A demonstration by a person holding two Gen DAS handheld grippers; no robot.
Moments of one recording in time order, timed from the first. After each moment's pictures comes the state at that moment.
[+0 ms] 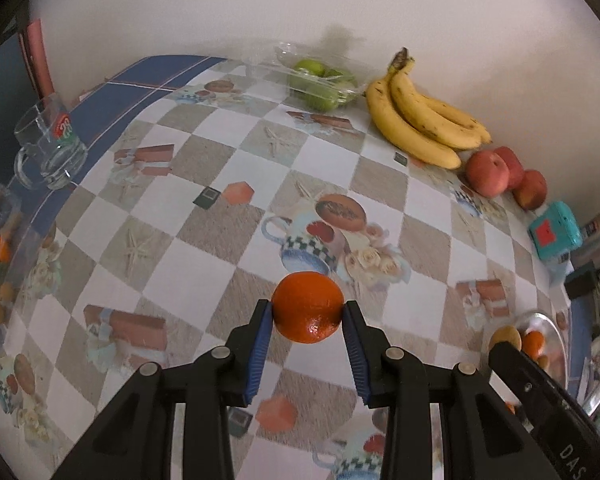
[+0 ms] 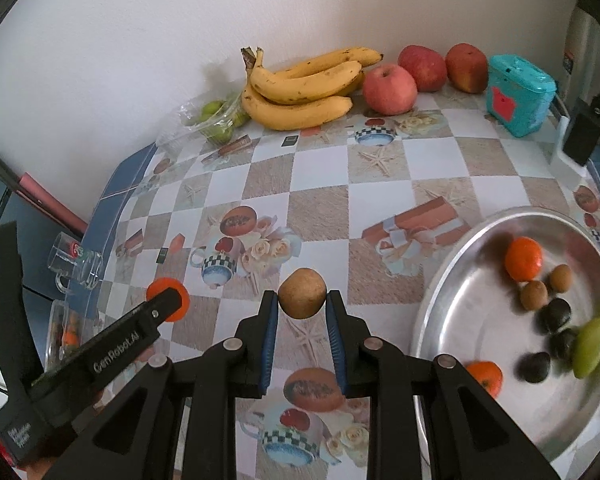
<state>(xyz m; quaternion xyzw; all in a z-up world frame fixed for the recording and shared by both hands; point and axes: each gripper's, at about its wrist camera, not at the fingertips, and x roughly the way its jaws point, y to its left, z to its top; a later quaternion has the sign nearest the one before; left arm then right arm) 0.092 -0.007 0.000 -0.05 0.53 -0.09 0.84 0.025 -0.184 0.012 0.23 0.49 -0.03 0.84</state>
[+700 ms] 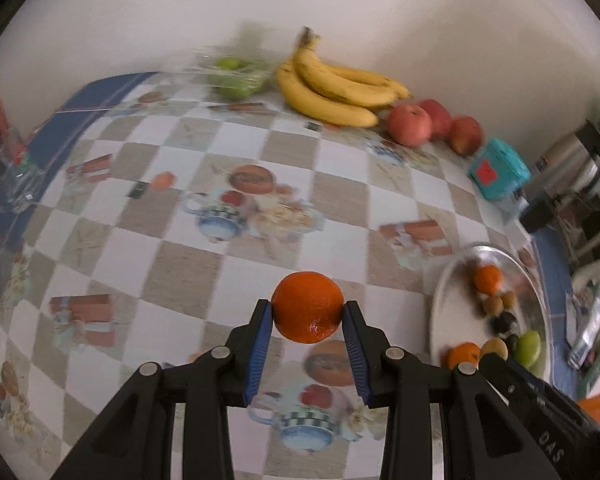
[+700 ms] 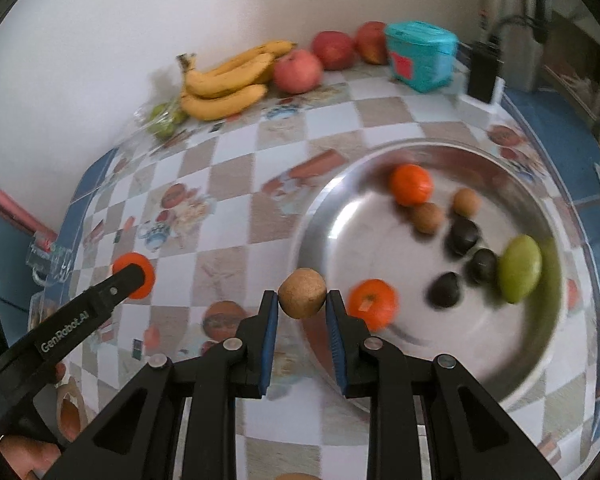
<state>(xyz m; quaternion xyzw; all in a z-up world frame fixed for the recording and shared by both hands) 0.041 -0.062 0.008 -0.01 0.53 -0.19 0.83 -0.057 -0.241 0.001 0.24 0.50 -0.11 0.82</state>
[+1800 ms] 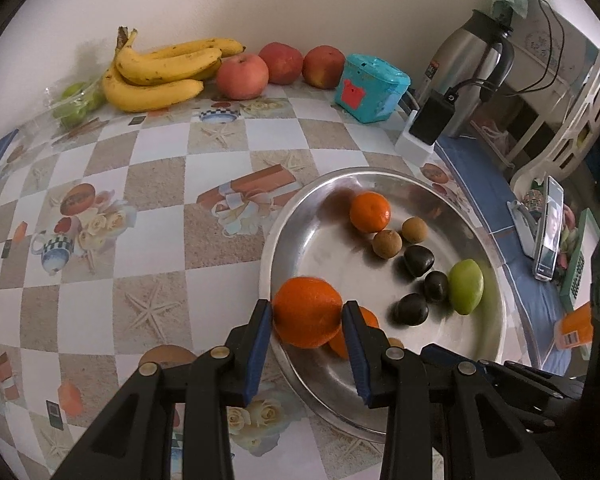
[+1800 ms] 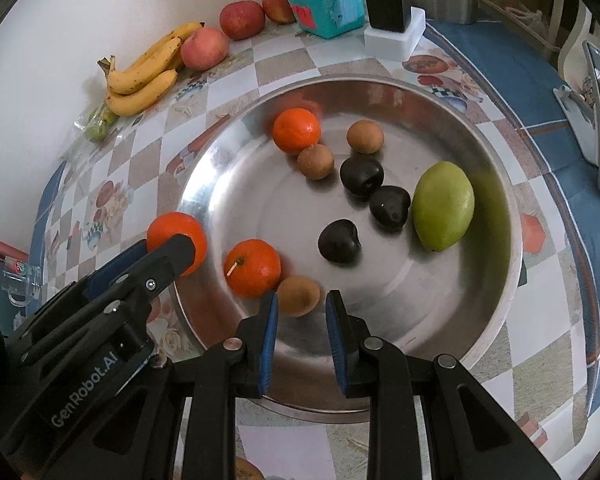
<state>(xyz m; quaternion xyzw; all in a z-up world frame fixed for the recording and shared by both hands) -0.002 -0.171 -0.009 0.07 0.51 -0.35 0.78 -0.084 -0.287 -0.032 0.28 0.55 -0.15 0.77</state>
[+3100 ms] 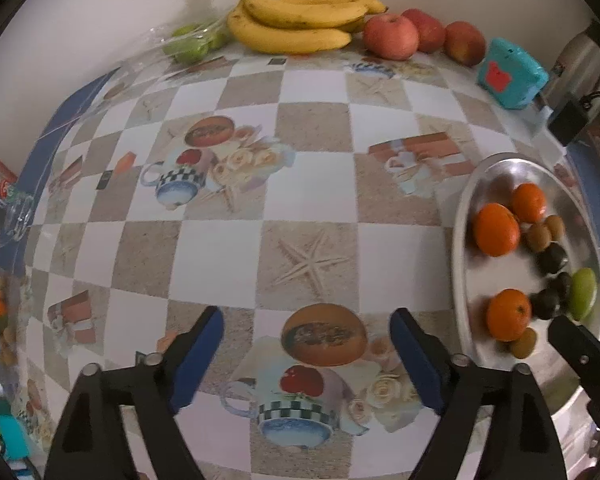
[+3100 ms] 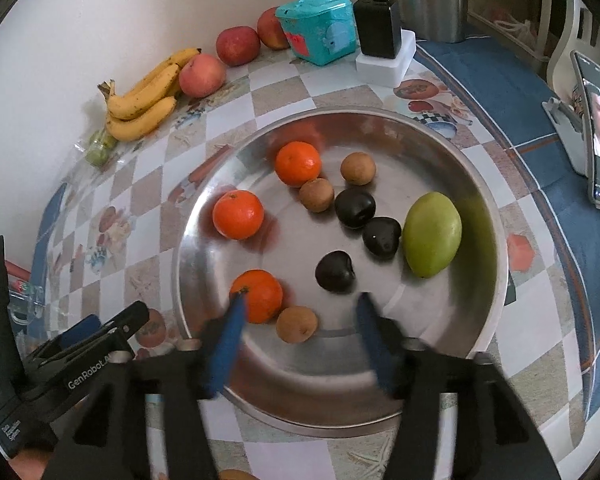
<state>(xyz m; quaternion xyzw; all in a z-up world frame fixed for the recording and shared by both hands) 0.034 -0.114 -0.036 0.13 0.58 -0.15 0.79 -0.081 -0.295 -0.022 0.28 0.52 -0.17 0.79</state>
